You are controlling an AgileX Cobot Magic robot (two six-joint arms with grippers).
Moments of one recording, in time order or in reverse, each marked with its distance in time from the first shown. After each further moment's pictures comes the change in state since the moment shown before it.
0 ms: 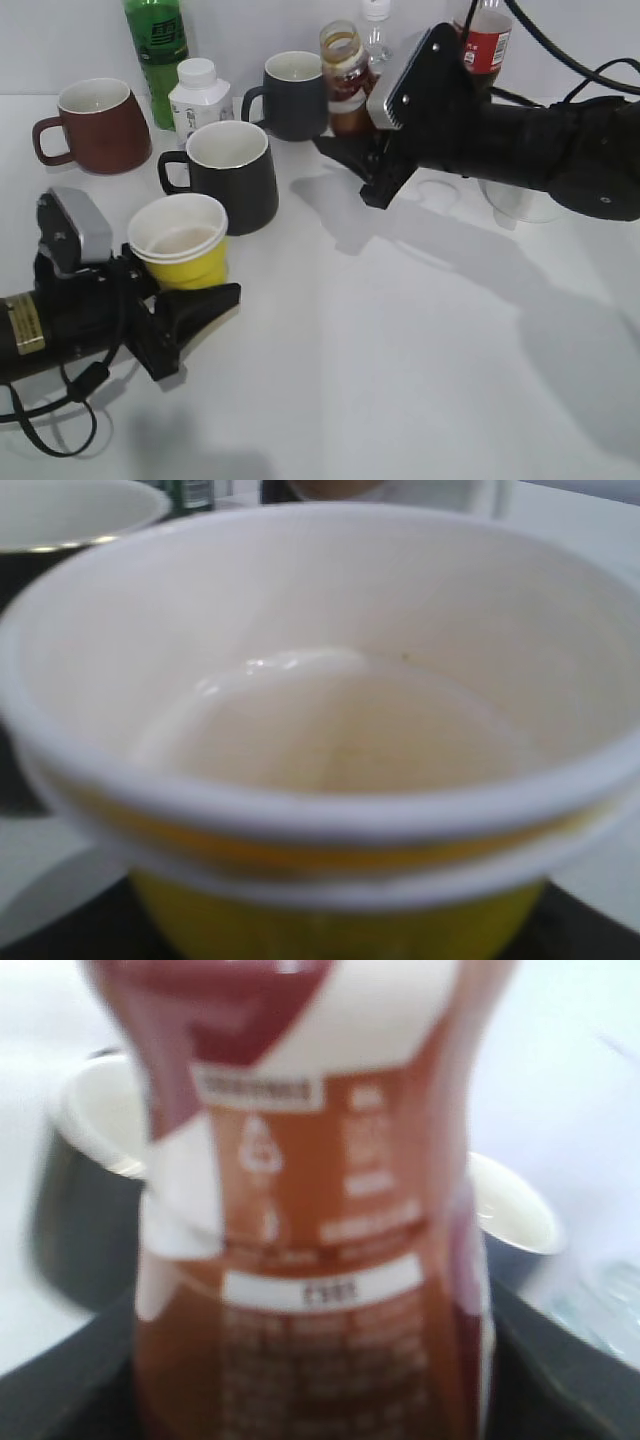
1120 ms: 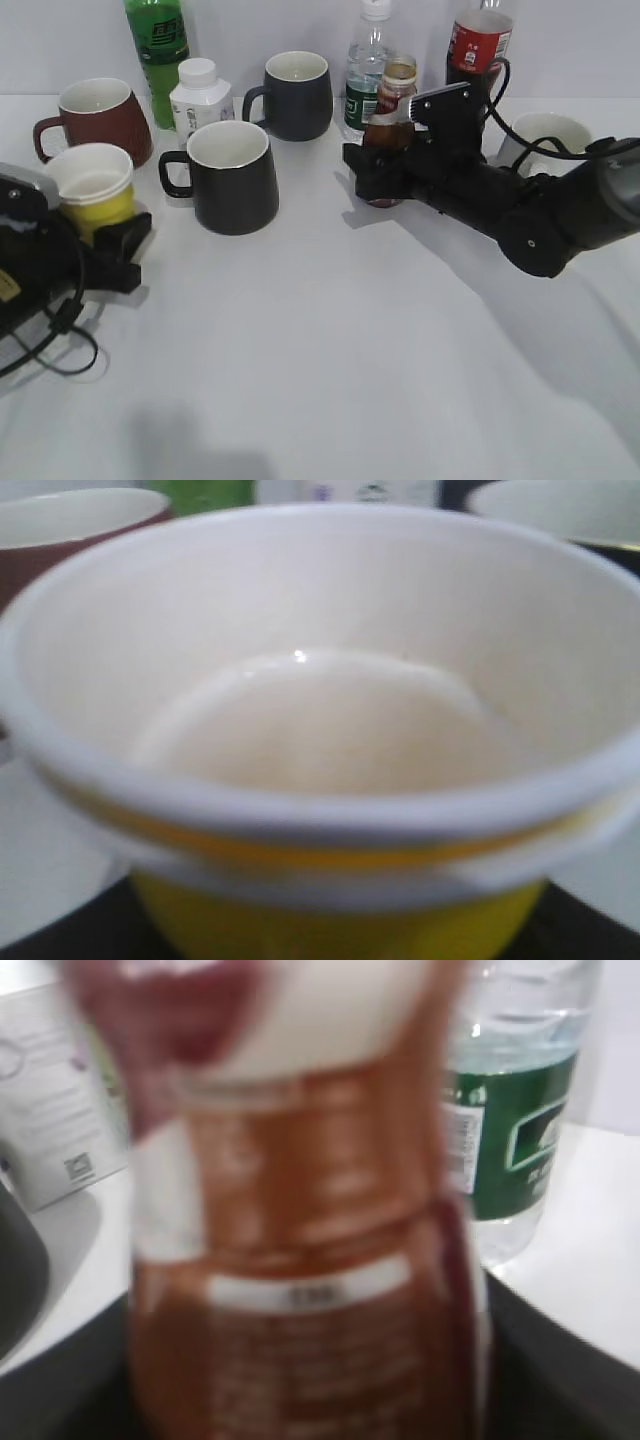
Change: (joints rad) left arm 0.031 0.033 -0.026 -0.579 -0.003 0.191; right arm 0.000 0.251 -0.008 0.498 -0.126 0.141
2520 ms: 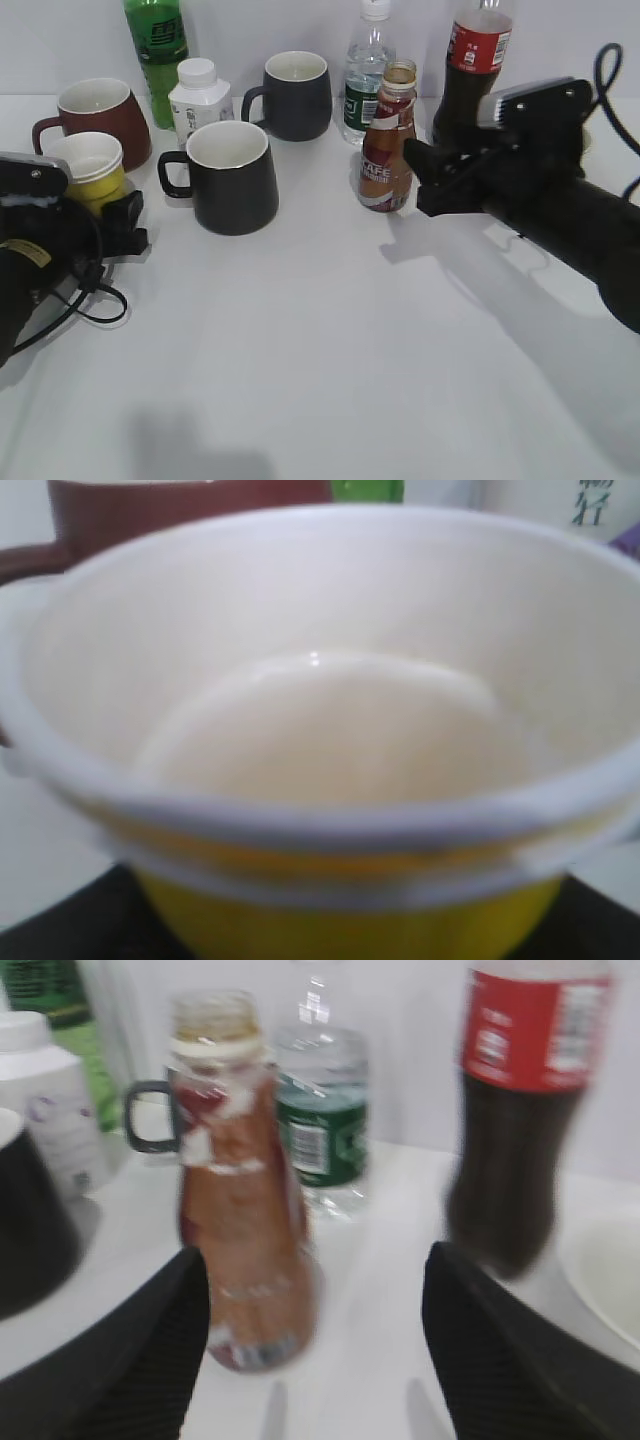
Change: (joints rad) left arm 0.003 0.143 -0.164 -0.194 0.011 0.008; right arm -0.004 -0.346 0.397 0.148 -0.124 -0.137
